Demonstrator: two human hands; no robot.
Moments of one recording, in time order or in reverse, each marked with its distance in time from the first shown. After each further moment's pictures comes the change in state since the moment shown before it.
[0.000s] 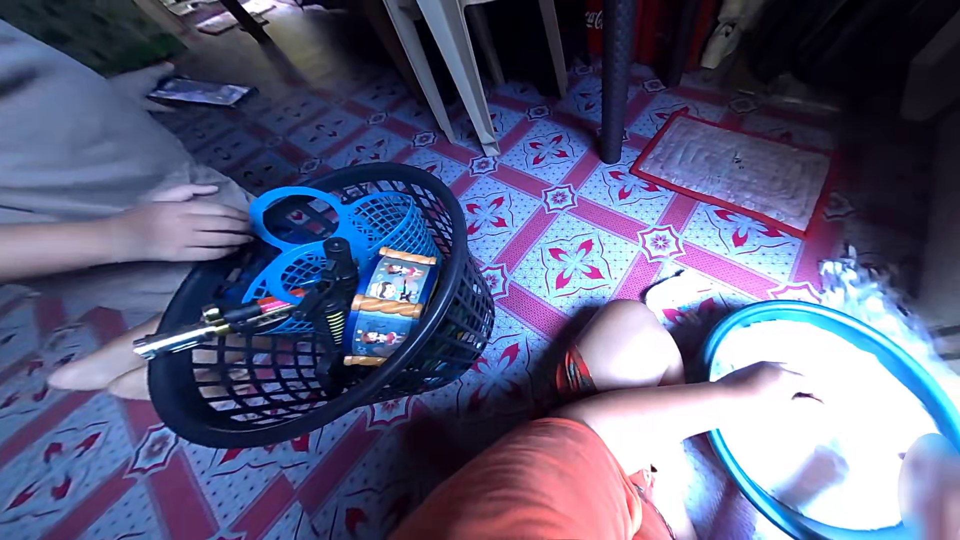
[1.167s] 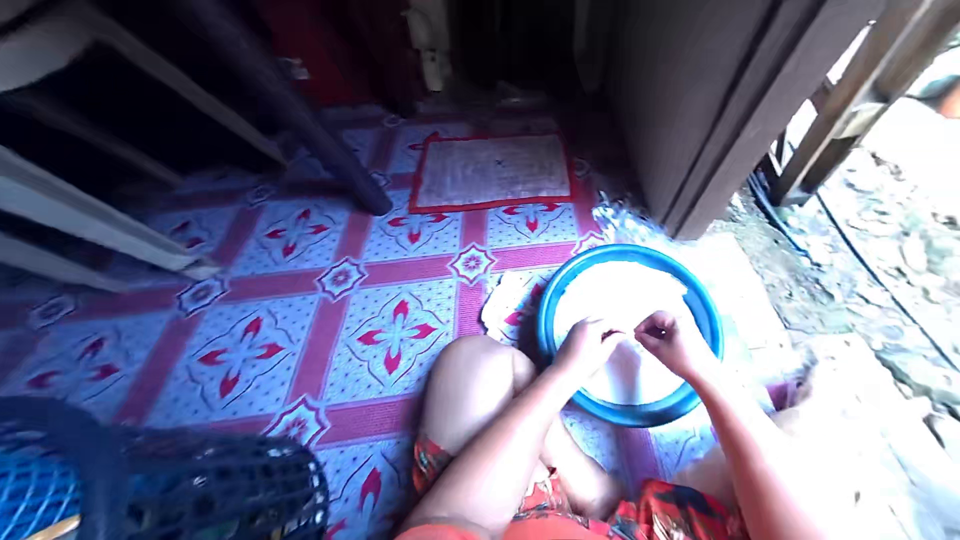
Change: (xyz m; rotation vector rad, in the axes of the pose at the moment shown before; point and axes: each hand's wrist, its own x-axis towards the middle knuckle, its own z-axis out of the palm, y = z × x) left_hand -0.013 0.076 -0.027 0.123 -0.180 -0.242; right_hand -0.062 -0.112 -0.074 0.808 0.034 -0.134
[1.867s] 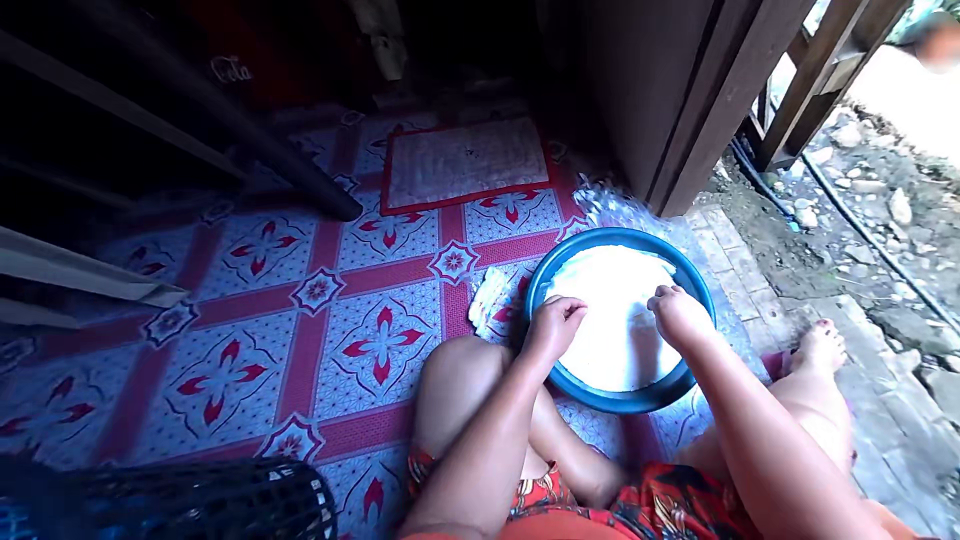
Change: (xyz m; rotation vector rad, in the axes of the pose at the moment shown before) left_hand 0.005 -0.014 -0.025 0.014 0.096 -0.215; right_hand 0.014 0.034 0.003 -0.607 -0.183 0.147
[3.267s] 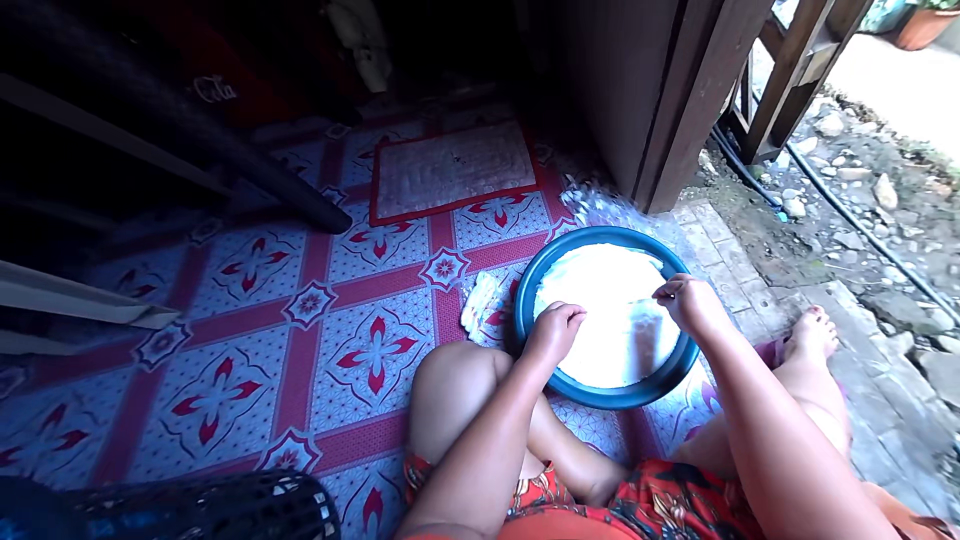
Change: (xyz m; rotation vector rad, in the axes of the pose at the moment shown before) left_hand -0.003 0.012 0.014 0.214 -0.126 0.033; right_hand -0.021 0.015 -0.027 0.301 0.210 0.089
